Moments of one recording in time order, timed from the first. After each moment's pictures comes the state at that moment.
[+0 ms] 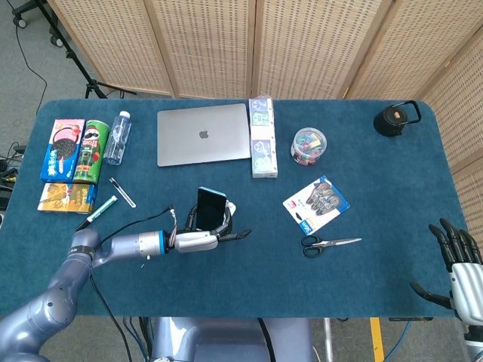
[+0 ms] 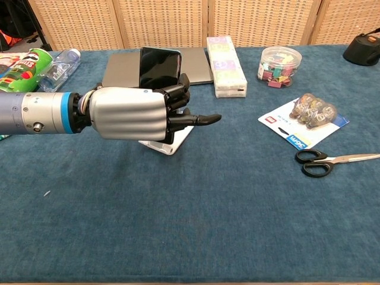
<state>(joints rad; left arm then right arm) -0.98 -1.93 0.26 -0.28 2.07 1.48 0.84 -0.01 -0.99 0.03 -1.76 -1.58 1.57 0.12</state>
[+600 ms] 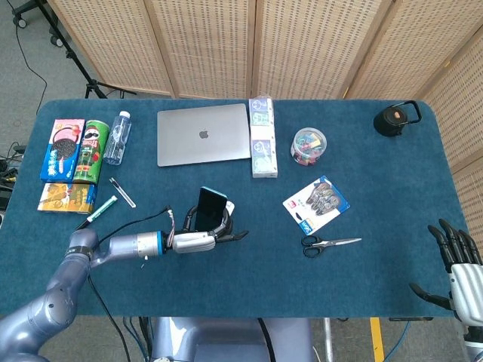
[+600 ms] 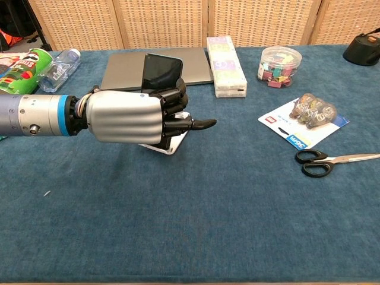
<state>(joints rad) -0.97 -1.93 0.29 -0.25 2.06 1.49 0.81 -0.01 -0.99 0.03 -1.77 -1.59 1.58 0.12</state>
